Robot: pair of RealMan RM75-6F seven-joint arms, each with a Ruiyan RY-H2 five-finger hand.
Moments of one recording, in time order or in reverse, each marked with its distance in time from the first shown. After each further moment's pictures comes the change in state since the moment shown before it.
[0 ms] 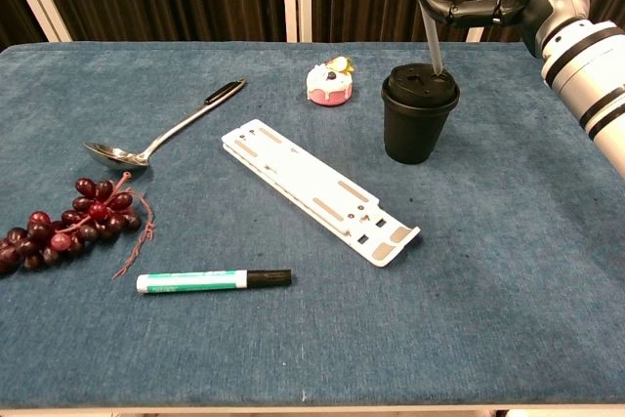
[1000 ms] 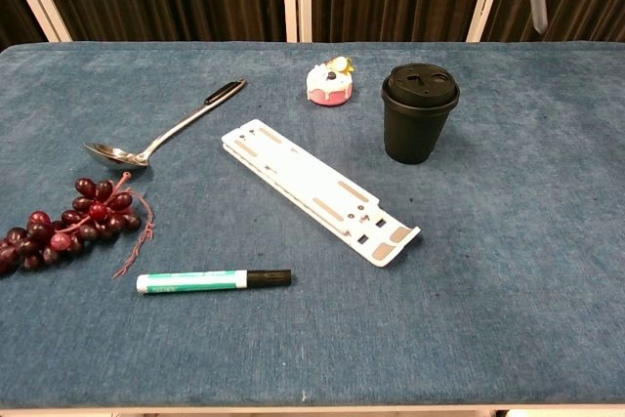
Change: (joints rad) left arm 0.002 0.012 0.001 -0.013 0.016 0.014 0.007; right arm -0.150 0.292 0.039 -0.421 0.010 0.031 -0.247
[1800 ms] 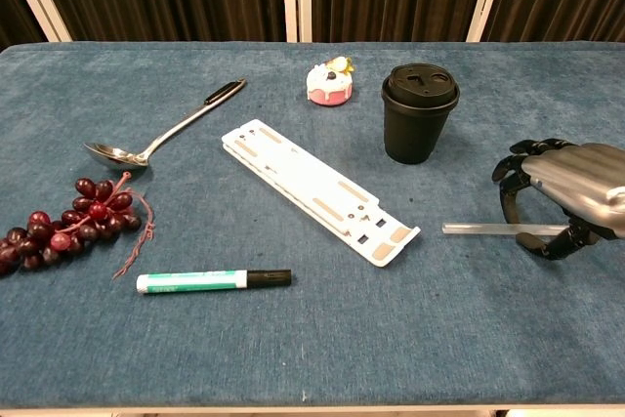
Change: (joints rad) left arm 0.005 -0.017 0.003 0.044 0.003 0.005 -0.032; right arm -0.091 -0.026 -0.298 -0.158 0.288 -0.199 -1.080
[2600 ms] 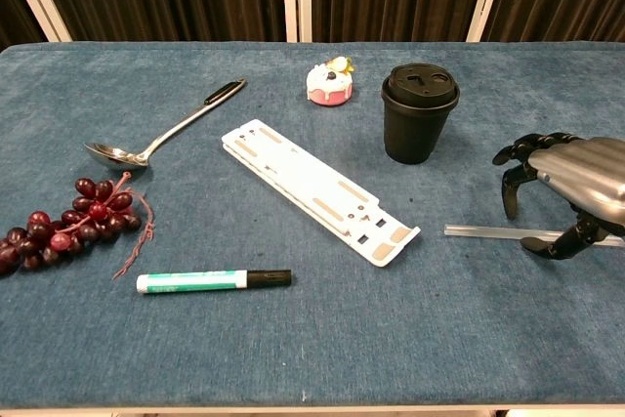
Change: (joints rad) left arm -0.001 0.003 0.002 -0.003 0.003 0.002 -0.010; right arm -0.029 0.012 0.015 -0.032 -0.002 -0.011 -0.059
